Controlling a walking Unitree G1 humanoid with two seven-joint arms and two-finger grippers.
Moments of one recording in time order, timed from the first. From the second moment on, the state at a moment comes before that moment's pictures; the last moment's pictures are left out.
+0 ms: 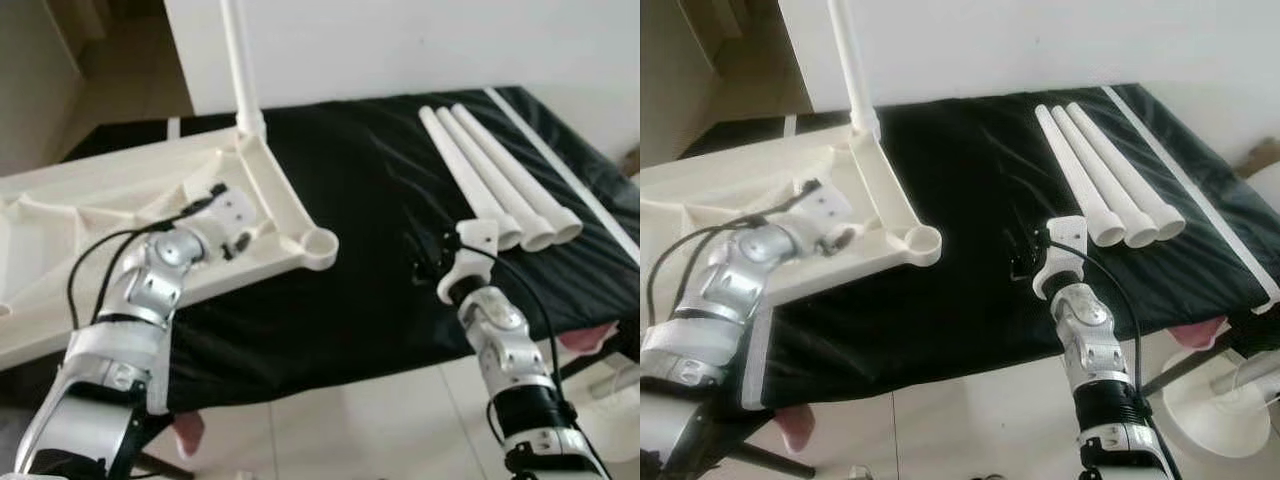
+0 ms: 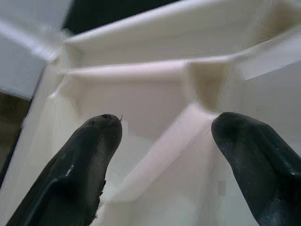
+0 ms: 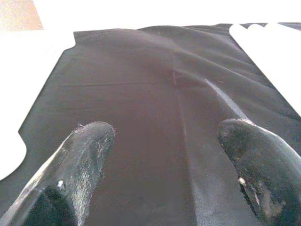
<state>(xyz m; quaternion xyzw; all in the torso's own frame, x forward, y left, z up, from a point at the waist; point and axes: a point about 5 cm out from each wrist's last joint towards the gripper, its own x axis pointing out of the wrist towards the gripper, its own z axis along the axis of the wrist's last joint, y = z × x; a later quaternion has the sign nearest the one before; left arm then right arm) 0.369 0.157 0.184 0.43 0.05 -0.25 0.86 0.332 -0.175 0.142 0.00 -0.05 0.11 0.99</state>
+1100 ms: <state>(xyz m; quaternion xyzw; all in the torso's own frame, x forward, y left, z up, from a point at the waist) 0.375 0.130 0.204 0.33 0.07 -0.44 0.83 0.338 -0.184 0.148 0.00 -0.06 0.09 0.99</state>
